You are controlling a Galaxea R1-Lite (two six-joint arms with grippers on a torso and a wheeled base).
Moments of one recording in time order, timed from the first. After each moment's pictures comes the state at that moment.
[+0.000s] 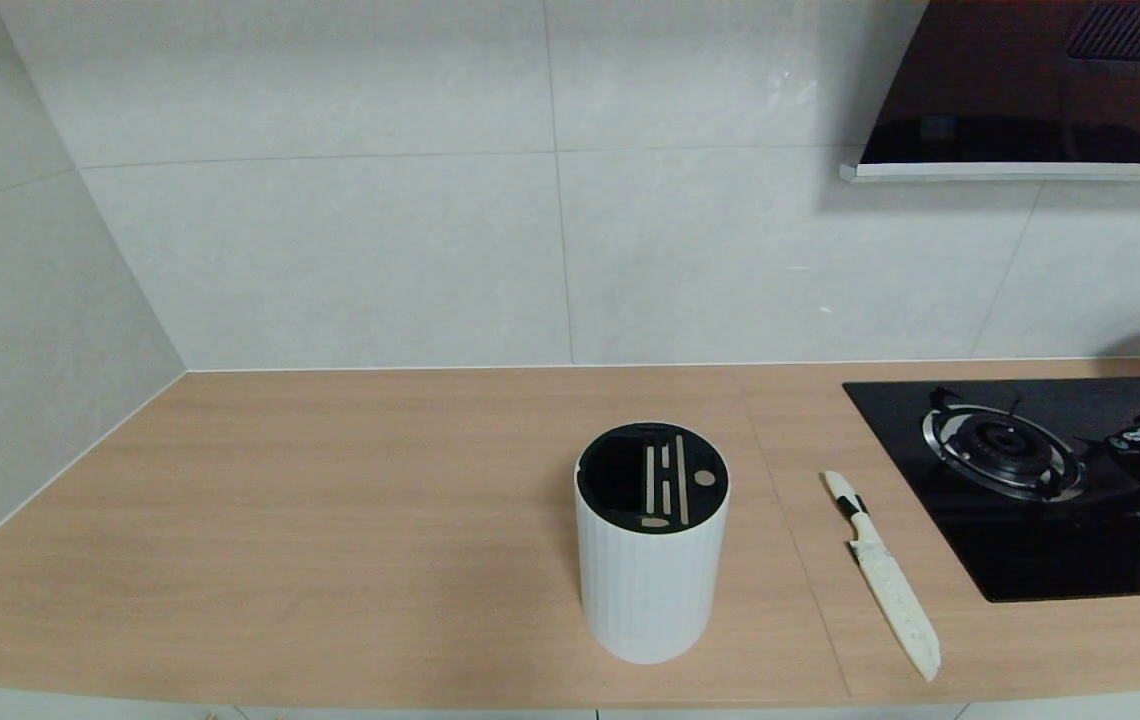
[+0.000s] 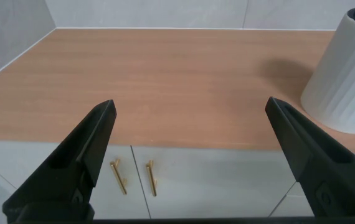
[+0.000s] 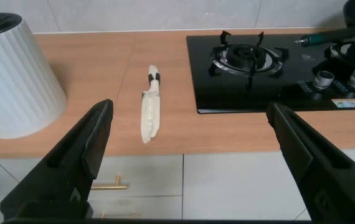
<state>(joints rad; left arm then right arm) 0.01 0.00 0.00 0.00 0.03 -0.01 0.00 0.00 0.00 0.01 -0.04 0.00</state>
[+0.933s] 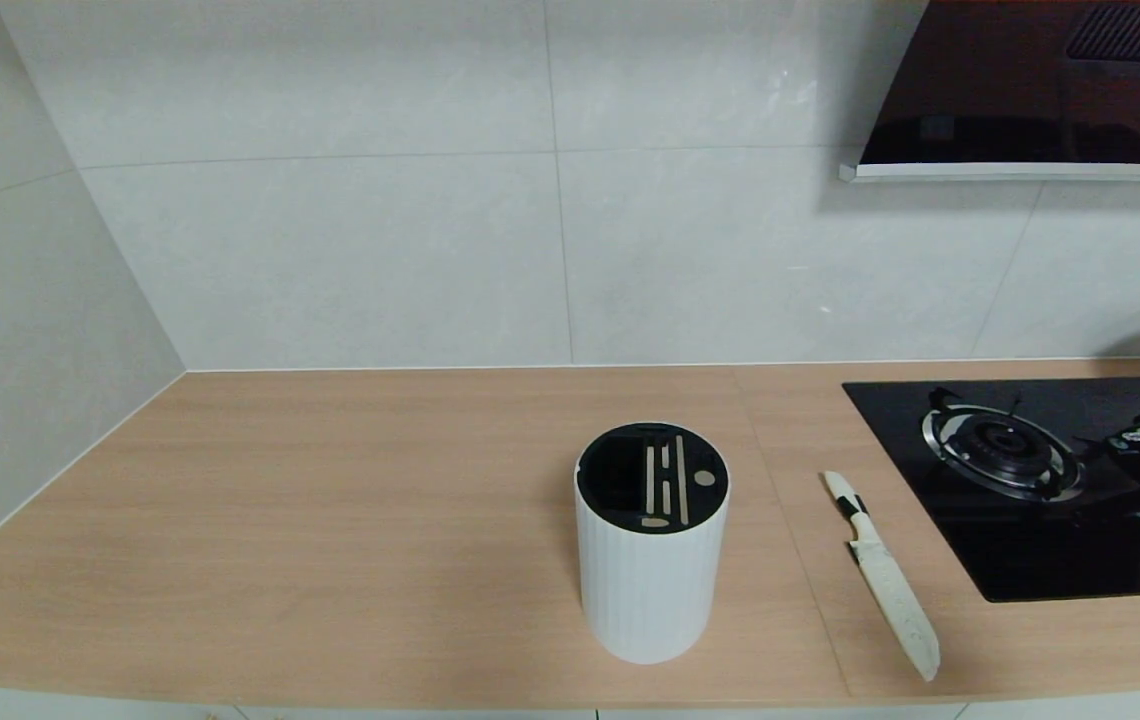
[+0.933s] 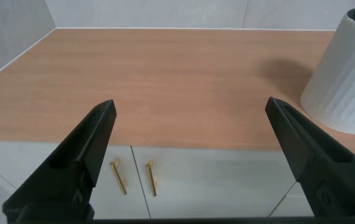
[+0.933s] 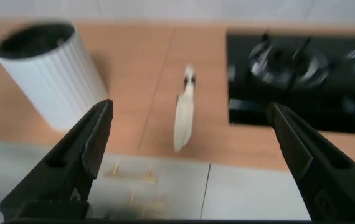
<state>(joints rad) 0.01 0.00 0.00 0.00 0.03 -0.01 0.06 0.52 -0.31 -0.01 0.08 0.01</state>
